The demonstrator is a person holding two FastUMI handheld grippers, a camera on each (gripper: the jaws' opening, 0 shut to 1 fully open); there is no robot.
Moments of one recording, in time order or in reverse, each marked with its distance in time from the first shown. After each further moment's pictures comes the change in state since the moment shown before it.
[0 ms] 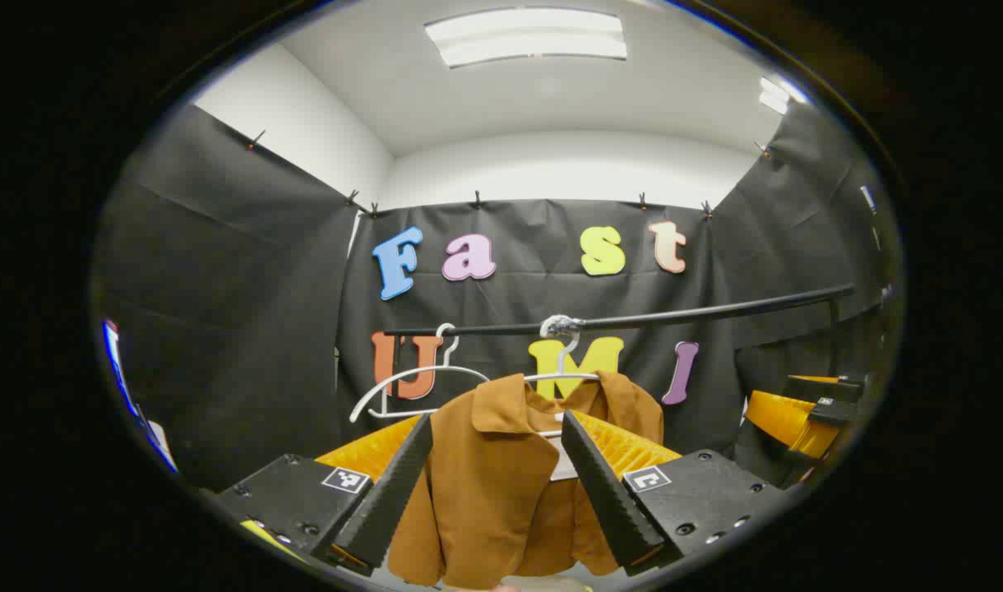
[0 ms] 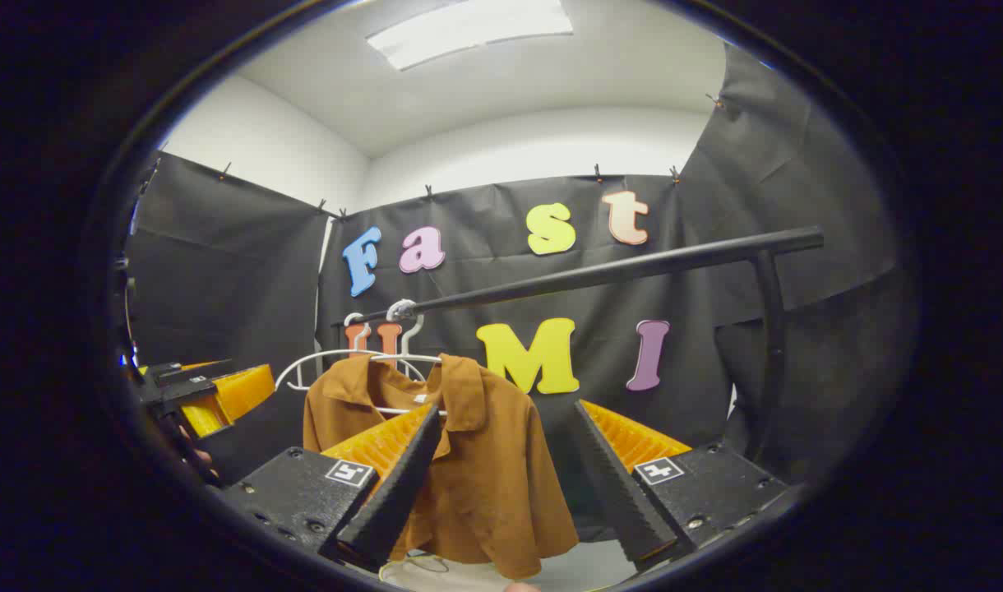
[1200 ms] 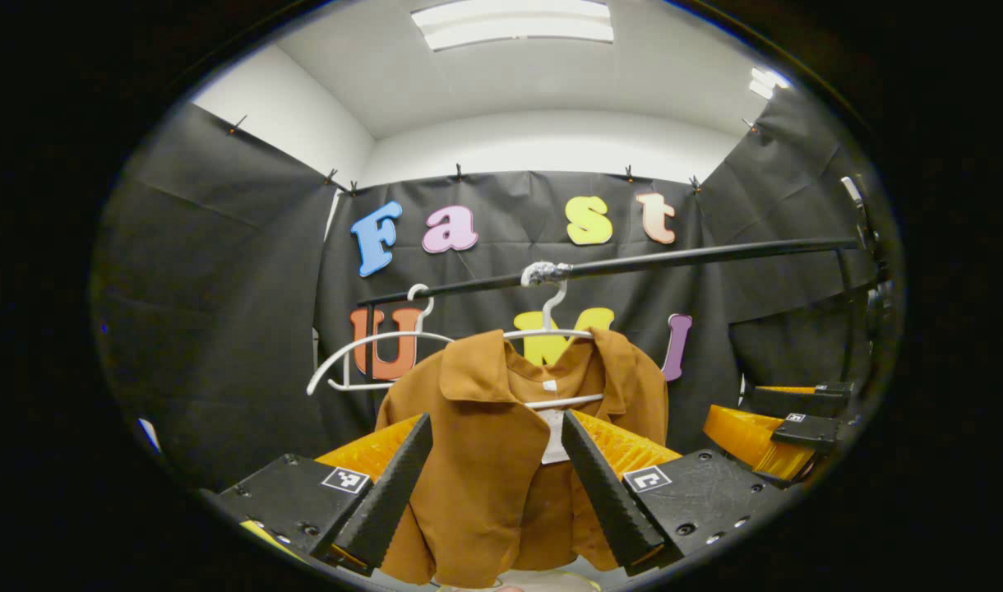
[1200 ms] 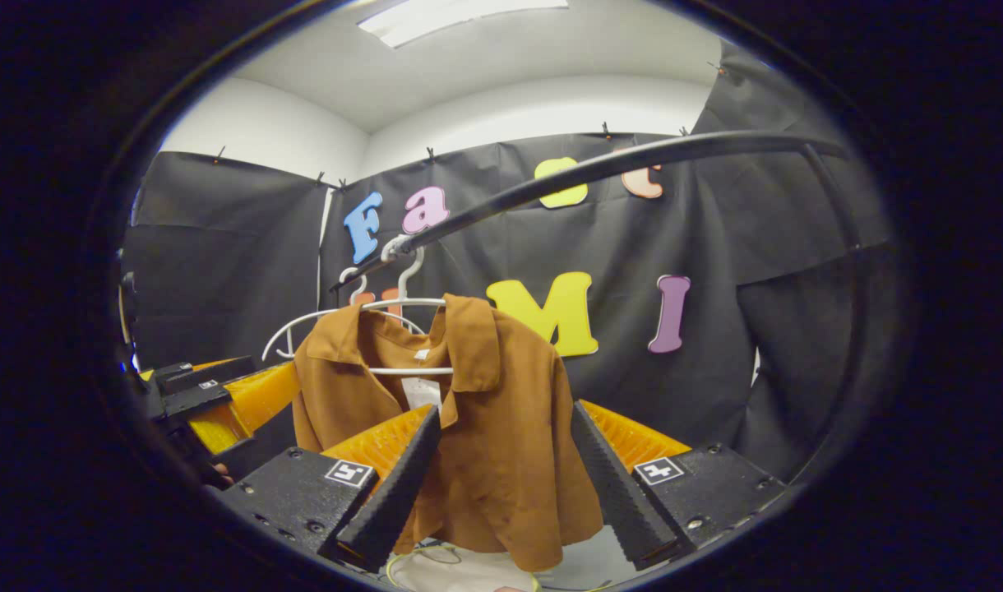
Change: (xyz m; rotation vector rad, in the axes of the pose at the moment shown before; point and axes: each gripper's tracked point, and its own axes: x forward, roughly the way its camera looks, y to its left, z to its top) left arm 0.043 -0.013 -0.072 0.010 0.087 -0.056; right arm 0.061 0.026 -0.089 0.047 0.154 0.039
